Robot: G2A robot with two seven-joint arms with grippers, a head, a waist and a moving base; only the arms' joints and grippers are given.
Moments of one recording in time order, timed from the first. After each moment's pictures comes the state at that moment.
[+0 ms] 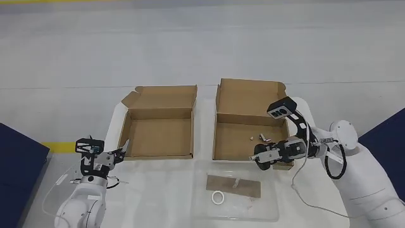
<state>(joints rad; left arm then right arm) 1.73 -1.15 -1.60 -1.80 1.33 0.00 0.00 -1.10 -0.87 1.19 -1.62 0.99 -0.29 1.53</state>
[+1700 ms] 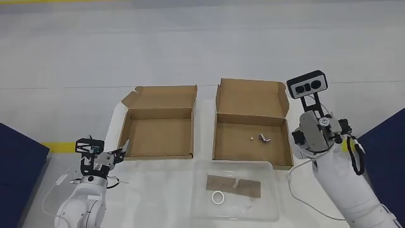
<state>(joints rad) 1.73 -1.15 -1.60 -1.80 1.33 0.00 0.00 -1.12 -0.99 1.18 -1.83 1.66 -0.25 1.38</state>
